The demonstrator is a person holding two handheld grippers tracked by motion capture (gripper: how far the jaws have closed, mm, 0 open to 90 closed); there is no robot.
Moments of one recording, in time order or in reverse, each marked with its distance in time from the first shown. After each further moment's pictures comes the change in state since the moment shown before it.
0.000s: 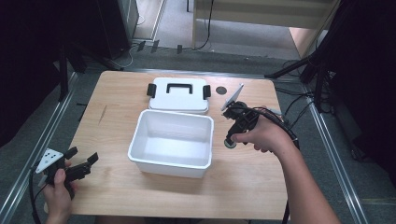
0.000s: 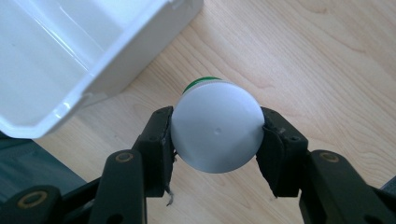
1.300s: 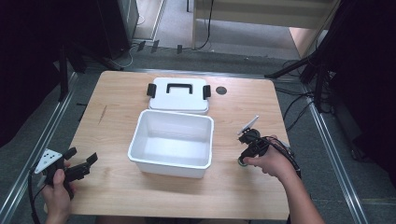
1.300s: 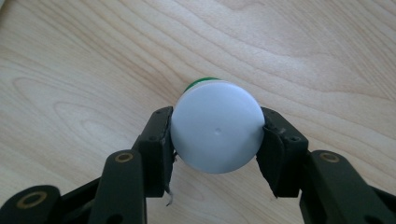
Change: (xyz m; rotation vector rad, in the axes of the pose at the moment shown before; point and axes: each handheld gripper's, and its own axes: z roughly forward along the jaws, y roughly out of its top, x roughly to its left) left arm 0.001 -0.001 -0.002 0.002 0.003 -0.005; right arm -0.037 -0.064 0.100 0.002 -0.042 0.124
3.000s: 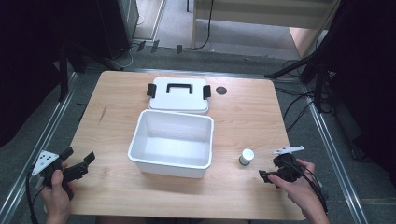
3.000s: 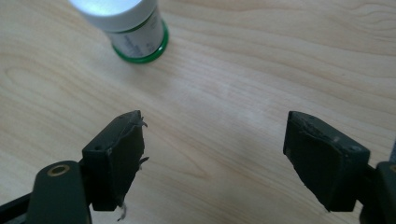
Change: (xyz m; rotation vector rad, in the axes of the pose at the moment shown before) left arm 0.002 -0.002 -0.004 -0.040 0.041 -0.022; right arm -0.034 -0.113 0.011 -0.353 -0.033 0.148
